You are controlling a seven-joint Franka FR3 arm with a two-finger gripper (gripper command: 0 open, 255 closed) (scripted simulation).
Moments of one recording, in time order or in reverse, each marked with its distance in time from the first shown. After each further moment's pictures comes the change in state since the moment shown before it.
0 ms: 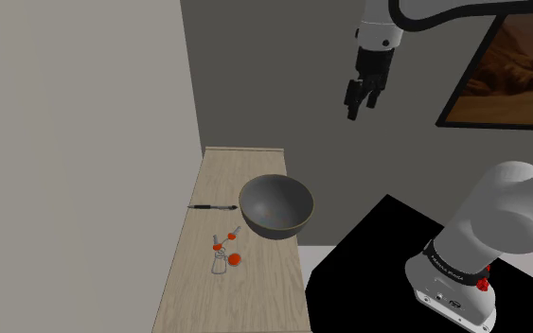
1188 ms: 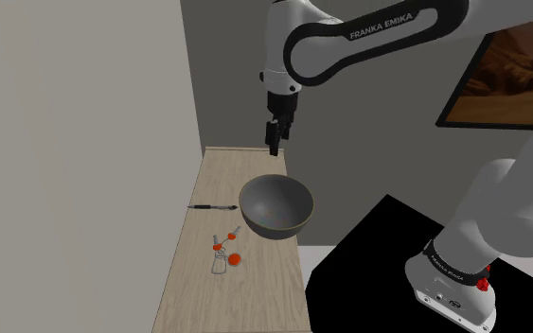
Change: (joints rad) arm 0.162 0.512 0.122 0.219 0.072 0.313 -0.164
